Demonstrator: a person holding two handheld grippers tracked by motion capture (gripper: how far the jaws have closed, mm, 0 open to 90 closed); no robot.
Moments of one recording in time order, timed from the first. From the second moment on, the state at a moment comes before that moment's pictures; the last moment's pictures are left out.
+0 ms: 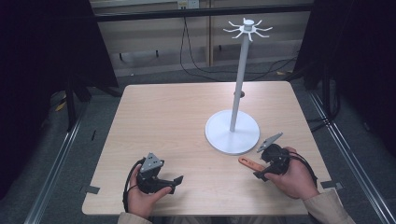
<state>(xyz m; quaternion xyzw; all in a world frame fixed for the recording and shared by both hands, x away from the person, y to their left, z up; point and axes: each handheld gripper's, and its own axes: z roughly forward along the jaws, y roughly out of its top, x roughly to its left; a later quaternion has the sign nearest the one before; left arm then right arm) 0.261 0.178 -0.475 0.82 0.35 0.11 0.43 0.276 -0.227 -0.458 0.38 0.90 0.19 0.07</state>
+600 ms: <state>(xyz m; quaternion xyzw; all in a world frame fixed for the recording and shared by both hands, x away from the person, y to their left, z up) 0.262 0.178 -0.473 0.83 0.35 0.12 0.43 0.297 -0.223 -0.461 0.36 0.92 0.13 0.04</state>
